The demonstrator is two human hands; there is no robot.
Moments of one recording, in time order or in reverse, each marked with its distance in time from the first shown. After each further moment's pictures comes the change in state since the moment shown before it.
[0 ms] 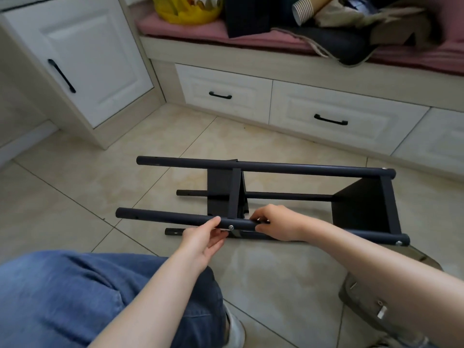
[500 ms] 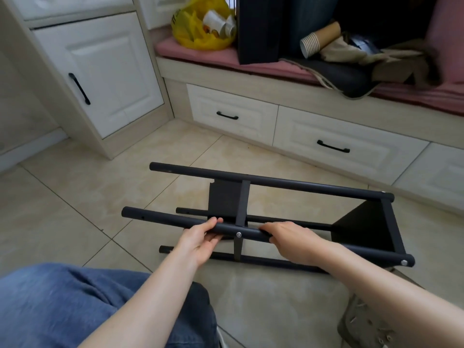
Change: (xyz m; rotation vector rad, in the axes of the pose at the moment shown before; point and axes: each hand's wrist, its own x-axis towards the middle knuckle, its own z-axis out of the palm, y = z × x) left_hand 0.017 0.034 0.017 -0.273 -0.135 -0.001; right_hand -0.007 0.013 -0.018 -0.291 0.067 -0.039
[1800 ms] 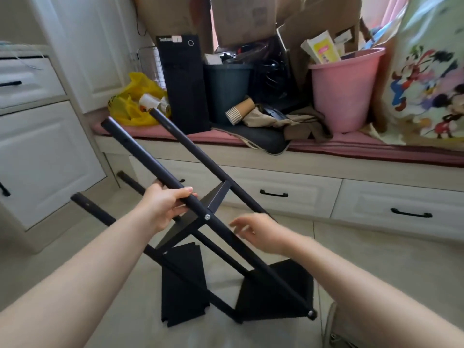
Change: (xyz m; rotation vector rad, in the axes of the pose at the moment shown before) left_hand -0.032 0.119 0.198 0.582 -0.395 0.520; right_hand -0.007 0.060 -0.124 0.371 0.382 0.019
